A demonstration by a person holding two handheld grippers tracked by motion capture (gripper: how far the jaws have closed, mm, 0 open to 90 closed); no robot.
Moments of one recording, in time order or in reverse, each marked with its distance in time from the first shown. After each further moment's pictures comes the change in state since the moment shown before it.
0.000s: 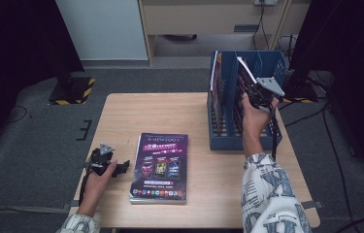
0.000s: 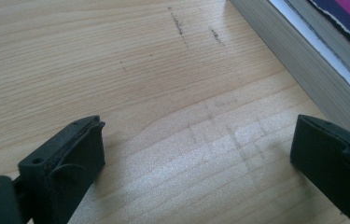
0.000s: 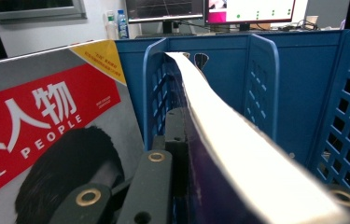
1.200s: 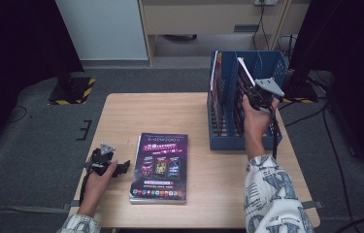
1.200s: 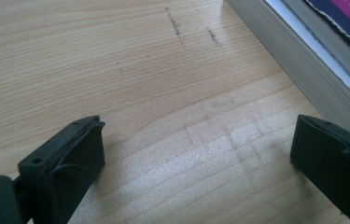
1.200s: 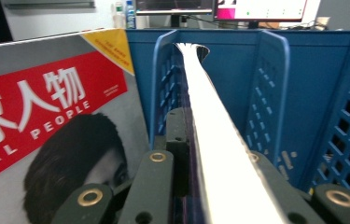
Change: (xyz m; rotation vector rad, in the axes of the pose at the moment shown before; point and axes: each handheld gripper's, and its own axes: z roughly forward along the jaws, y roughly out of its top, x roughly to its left) left arm -0.001 0.000 0.000 0.000 -0.002 0.002; right arm 0.000 -0.001 -0.004 0.024 0.030 -0.053
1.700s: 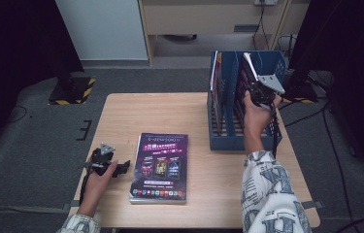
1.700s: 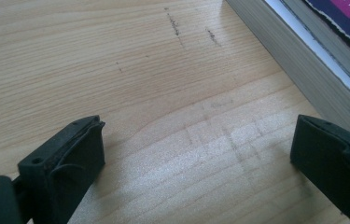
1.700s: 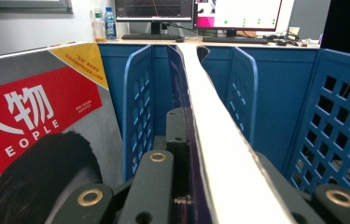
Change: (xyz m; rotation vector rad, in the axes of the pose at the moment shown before) left arm 0.000 0.000 0.000 0.000 -0.002 0.002; right arm -0.004 0.008 0.005 -0.027 -0.087 -0.007
